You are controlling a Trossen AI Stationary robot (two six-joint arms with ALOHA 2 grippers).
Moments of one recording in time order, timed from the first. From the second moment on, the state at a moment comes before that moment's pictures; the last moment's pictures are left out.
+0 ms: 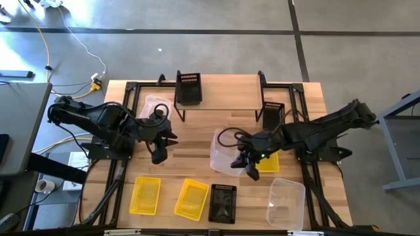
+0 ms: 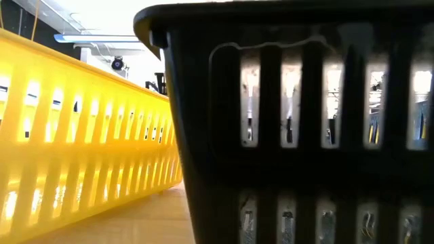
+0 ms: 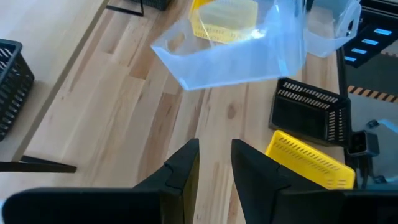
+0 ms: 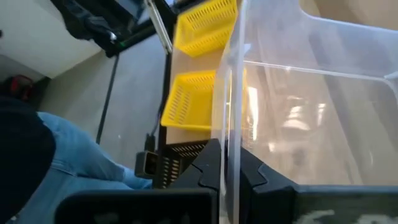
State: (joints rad) left arm -0.18 1.18 1.34 -0.99 -0.27 -0.44; right arm 0.29 1.32 1.09 -0.34 -0.11 0.56
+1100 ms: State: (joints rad) left arm -0.18 1.18 1.34 -0.99 -0.27 -0.44; right arm -0.09 0.96 1.09 -0.57 -0.05 -0.18
